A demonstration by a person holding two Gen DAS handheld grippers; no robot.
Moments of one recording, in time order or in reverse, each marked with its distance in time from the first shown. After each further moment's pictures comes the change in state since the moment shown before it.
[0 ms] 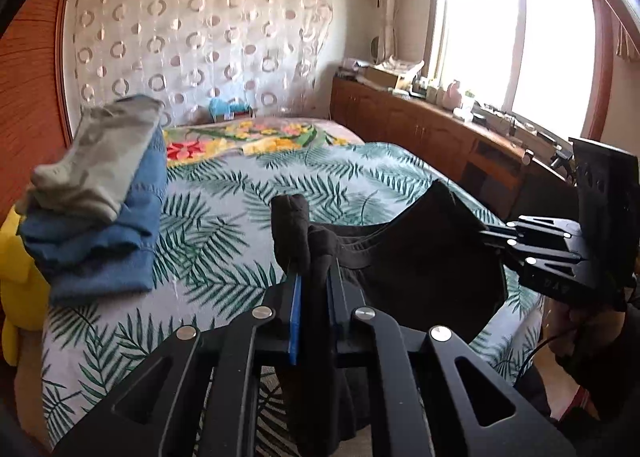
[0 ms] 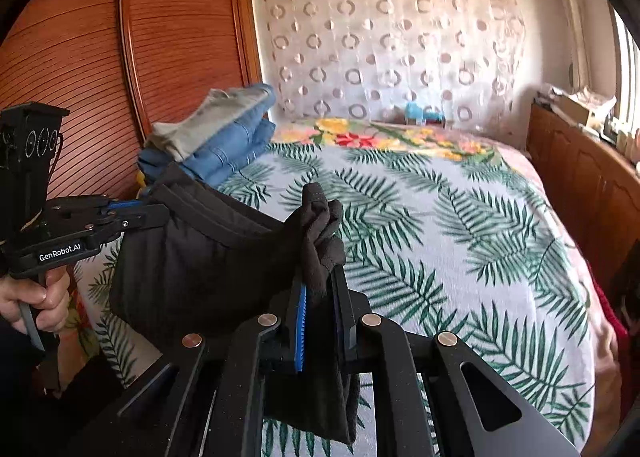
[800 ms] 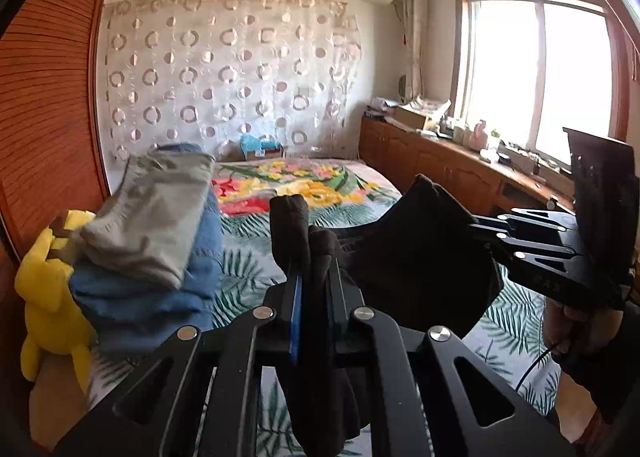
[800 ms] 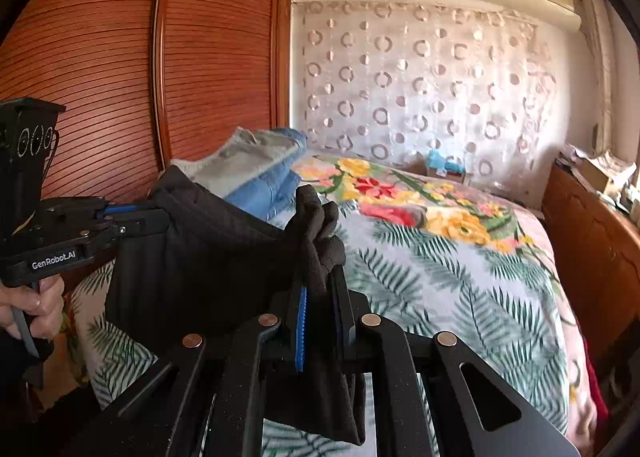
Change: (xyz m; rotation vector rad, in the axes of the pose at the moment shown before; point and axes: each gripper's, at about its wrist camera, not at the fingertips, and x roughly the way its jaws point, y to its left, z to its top) left arm -0.019 0.044 0.038 -0.034 -0.139 0.094; right arm 0.046 0.018 0.077 -0.157 -0.088 0.035
